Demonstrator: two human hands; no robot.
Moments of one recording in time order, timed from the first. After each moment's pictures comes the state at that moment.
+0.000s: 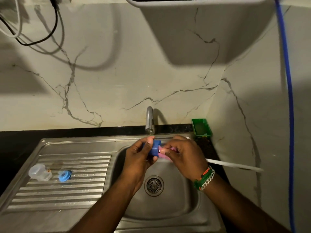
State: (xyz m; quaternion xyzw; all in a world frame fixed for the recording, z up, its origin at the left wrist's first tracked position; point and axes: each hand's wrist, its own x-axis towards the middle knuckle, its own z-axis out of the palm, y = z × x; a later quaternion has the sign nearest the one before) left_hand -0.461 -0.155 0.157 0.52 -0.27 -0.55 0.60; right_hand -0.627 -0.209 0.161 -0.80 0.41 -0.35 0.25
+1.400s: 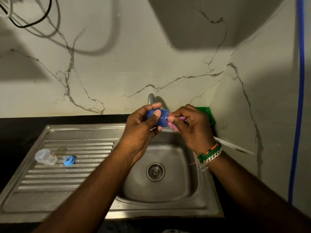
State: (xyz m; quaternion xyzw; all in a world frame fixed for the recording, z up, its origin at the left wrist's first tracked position) left_hand -0.465 -0.178 0.208 0.46 -0.31 -0.56 0.62; right_hand -0.631 -0.227 0.198 -0.76 0.36 -0.48 0.24
